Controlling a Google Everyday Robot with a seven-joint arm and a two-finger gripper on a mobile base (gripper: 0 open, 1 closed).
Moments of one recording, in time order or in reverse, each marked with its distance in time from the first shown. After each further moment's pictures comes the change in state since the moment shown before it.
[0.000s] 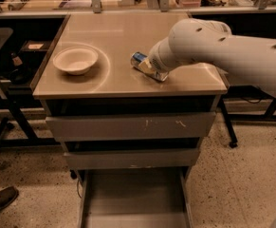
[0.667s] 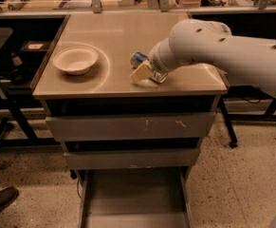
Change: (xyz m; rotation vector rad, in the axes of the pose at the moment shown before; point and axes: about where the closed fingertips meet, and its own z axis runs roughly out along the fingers) arm 0.000 0.000 0.000 0.000 0.000 0.000
